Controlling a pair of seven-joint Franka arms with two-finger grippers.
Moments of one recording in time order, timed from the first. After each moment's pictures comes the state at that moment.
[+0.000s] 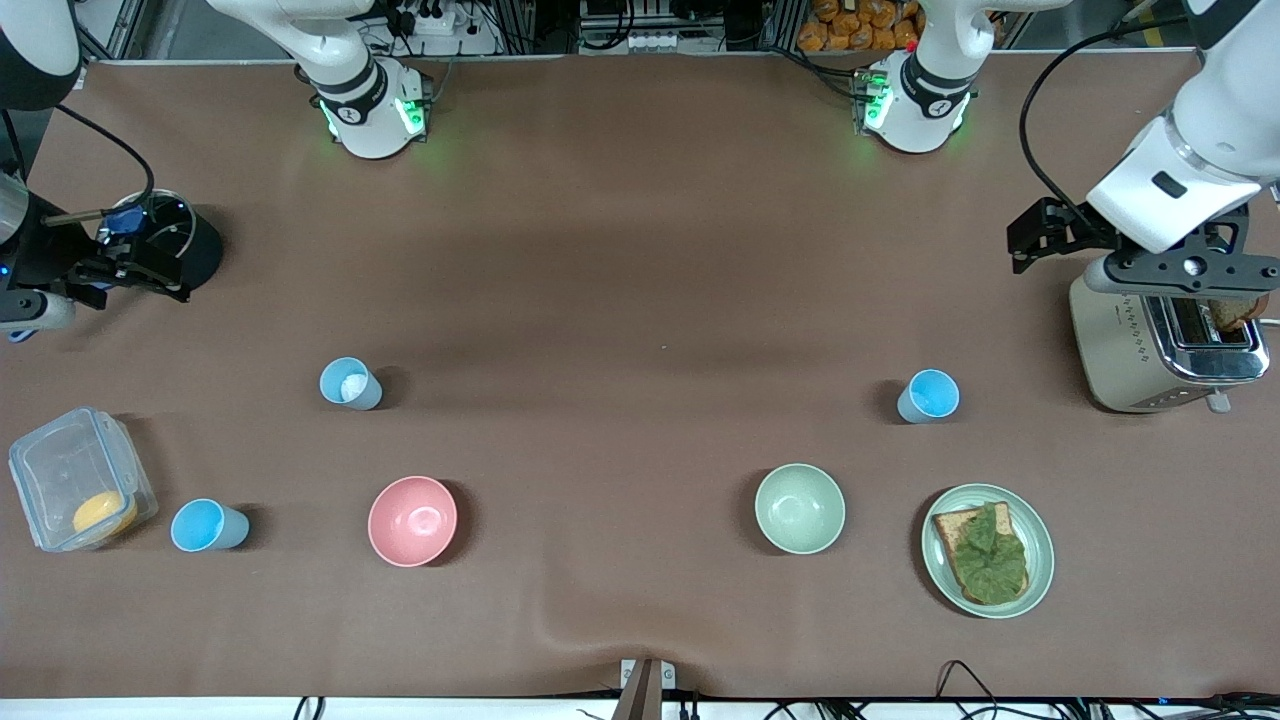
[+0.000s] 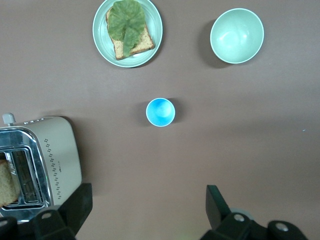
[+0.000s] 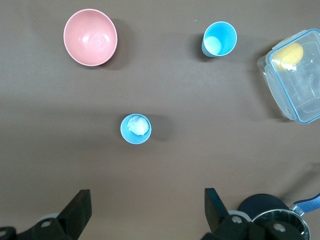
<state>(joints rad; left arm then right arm) -0.08 0.07 -0.13 -1.47 0.06 1.52 -0.07 0.00 0.03 -0.03 -1.64 0.02 1.64 -0.10</state>
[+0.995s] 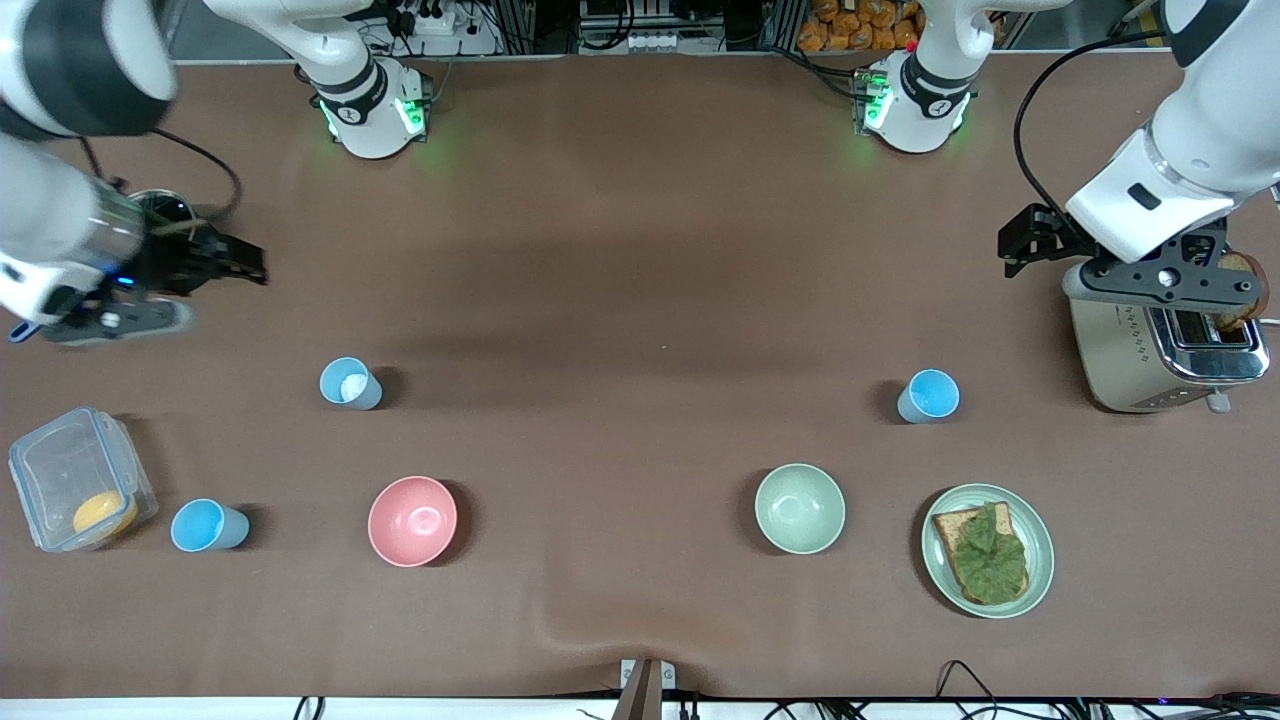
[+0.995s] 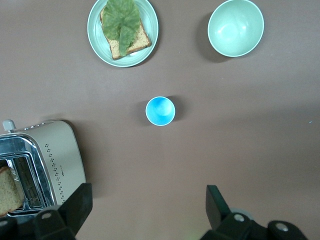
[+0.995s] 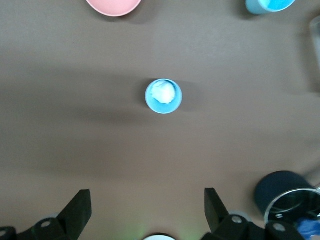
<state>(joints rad) -0.09 0.09 -0.14 -1.47 0.08 1.52 -0.05 0.14 0.09 -0.01 -1.67 0.02 1.55 0.02</state>
